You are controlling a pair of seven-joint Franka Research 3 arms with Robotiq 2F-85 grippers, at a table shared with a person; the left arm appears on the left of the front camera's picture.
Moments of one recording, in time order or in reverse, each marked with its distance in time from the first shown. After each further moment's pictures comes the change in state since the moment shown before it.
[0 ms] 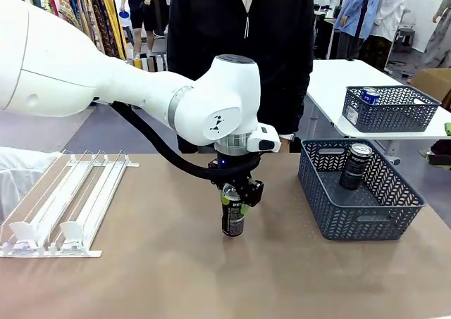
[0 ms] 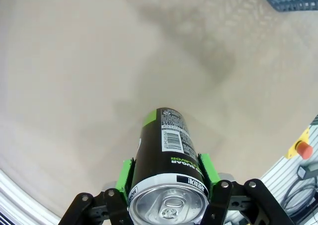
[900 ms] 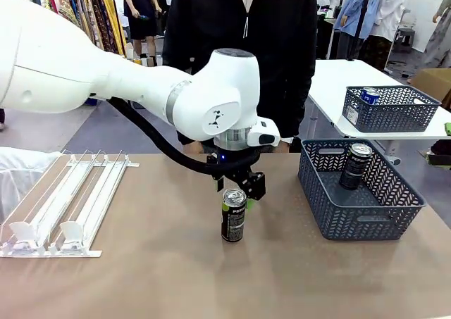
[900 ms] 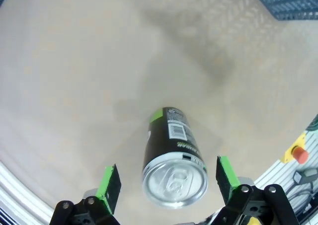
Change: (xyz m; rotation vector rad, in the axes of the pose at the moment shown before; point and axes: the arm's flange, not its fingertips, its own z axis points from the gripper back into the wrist) left arm -0.001 0.005 0.023 0.008 -0.039 0.040; right arm 0.000 0.000 0.000 0.000 0.000 0.000
